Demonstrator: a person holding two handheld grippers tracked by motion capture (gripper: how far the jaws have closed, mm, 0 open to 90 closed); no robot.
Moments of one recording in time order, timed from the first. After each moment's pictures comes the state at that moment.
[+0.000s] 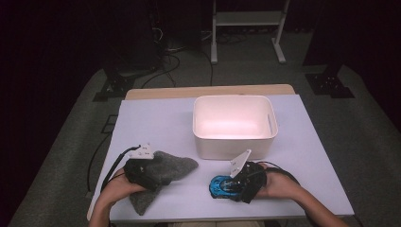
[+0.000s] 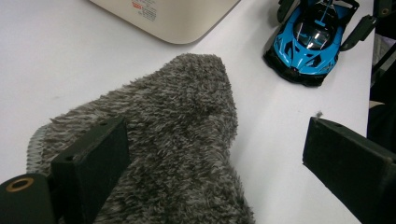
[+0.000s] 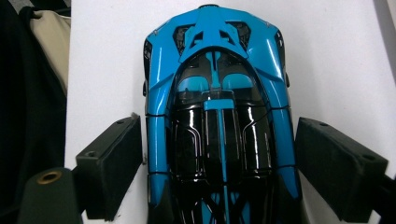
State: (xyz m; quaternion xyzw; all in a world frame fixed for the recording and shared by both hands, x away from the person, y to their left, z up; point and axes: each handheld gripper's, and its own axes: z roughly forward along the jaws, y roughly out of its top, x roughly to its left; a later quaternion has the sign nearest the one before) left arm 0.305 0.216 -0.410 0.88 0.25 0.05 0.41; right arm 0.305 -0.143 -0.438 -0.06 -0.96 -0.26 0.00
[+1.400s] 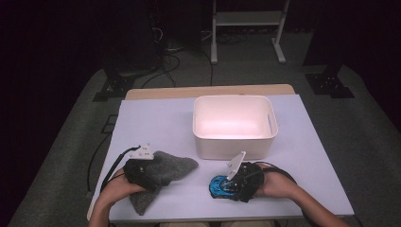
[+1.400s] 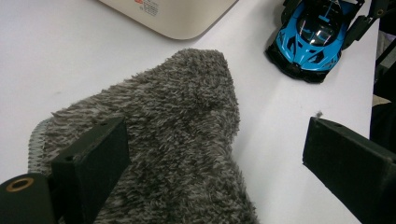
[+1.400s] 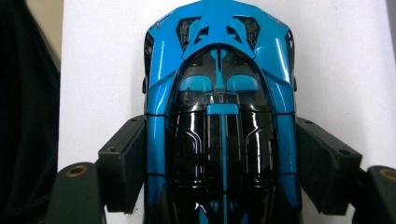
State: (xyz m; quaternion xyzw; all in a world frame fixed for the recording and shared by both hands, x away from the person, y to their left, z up) left arm 0.305 0.217 -0.411 0.88 0.25 0.05 0.41; right arm 0.303 -0.134 -0.436 -0.05 -0.97 -0.23 -0.01
